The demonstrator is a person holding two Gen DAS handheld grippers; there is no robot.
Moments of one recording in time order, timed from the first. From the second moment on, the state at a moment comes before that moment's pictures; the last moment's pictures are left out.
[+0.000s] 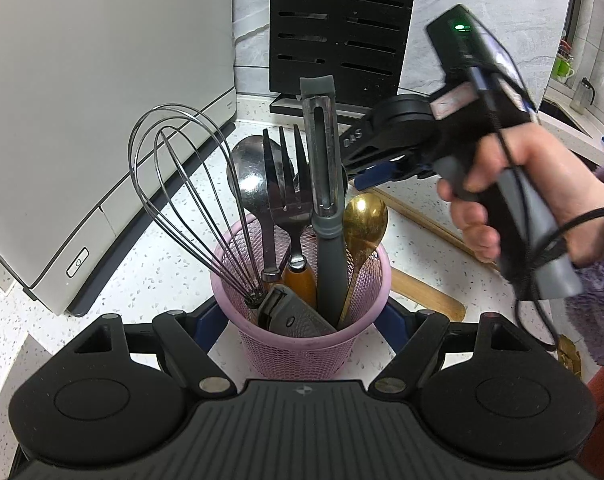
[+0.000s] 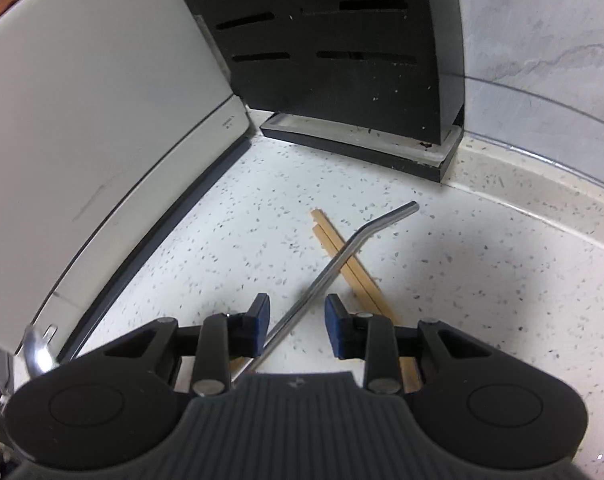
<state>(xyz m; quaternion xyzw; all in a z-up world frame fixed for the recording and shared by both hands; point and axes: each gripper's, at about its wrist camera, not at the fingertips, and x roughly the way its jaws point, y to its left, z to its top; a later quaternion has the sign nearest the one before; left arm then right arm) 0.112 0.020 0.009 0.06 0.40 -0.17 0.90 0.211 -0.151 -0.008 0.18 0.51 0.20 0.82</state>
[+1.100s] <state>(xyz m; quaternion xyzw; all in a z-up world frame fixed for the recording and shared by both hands) 0.111 0.018 0.009 0.07 0.41 -0.17 0.90 0.177 -0.157 -0.001 0.11 0.51 0.24 0.82</state>
